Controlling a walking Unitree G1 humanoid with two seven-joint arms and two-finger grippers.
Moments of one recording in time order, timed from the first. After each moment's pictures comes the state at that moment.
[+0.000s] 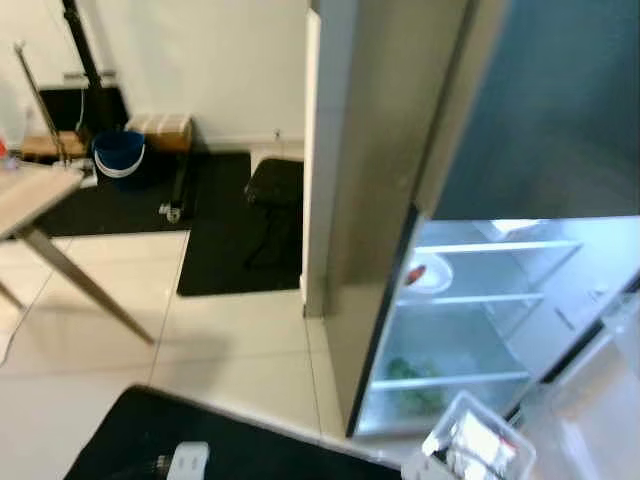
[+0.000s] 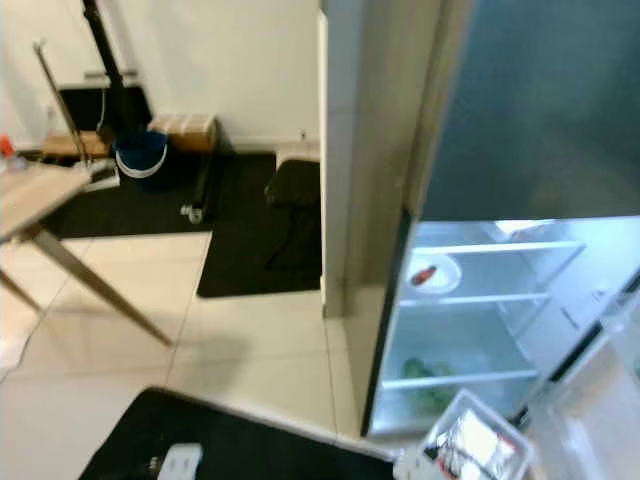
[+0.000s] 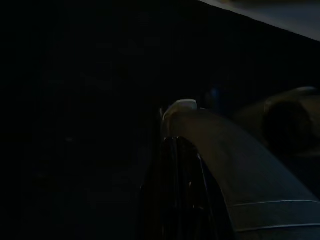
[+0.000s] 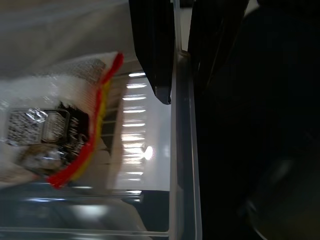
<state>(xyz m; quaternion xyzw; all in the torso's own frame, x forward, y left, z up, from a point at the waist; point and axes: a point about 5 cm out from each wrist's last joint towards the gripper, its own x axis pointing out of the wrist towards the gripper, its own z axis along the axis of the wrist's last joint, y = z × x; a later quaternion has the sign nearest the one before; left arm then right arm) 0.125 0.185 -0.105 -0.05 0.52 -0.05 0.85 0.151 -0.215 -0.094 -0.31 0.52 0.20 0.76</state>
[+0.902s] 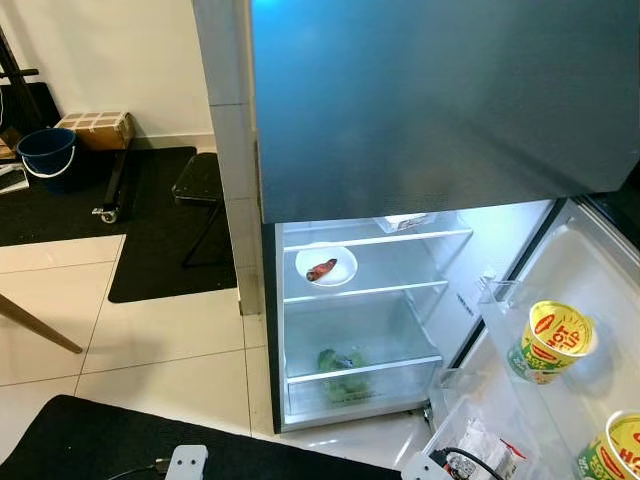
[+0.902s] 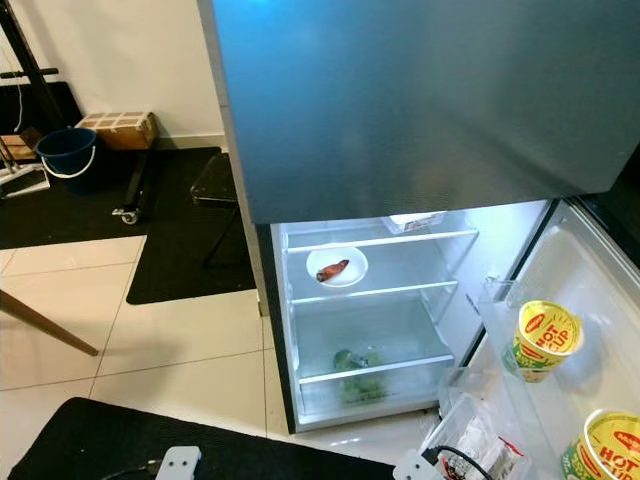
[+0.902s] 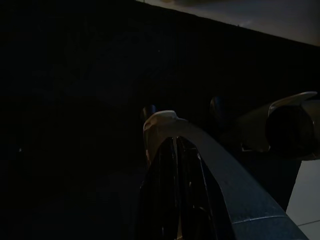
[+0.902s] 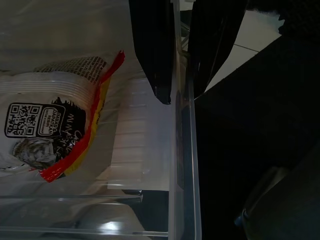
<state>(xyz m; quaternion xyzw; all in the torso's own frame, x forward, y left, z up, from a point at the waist) 0.128 0.181 -0.105 -0.05 0.51 -0.05 0.85 0.148 -0.216 -0.095 -0.32 0.53 0.21 0.76</state>
